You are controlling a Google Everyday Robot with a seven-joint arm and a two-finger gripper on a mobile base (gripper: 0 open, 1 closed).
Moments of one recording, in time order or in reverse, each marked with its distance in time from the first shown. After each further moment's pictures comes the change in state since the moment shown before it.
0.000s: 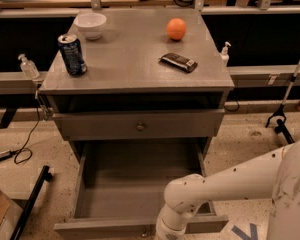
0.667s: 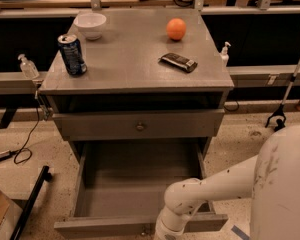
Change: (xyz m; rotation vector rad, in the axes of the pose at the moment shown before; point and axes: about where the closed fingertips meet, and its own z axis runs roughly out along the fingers) arm 0.004 -0.021 0.033 -0.002 -0.026 0.006
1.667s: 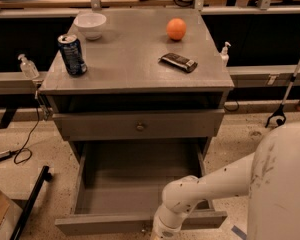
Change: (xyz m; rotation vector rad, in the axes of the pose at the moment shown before) arm -0.010 -0.013 -0.003 0.048 -0.005 -0.030
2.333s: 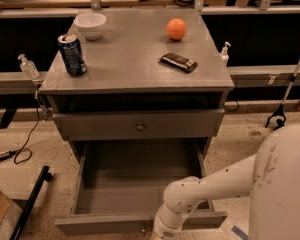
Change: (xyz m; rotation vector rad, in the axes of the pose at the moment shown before) arm 0.002 0.000 0.002 -0.006 -0.012 0.018
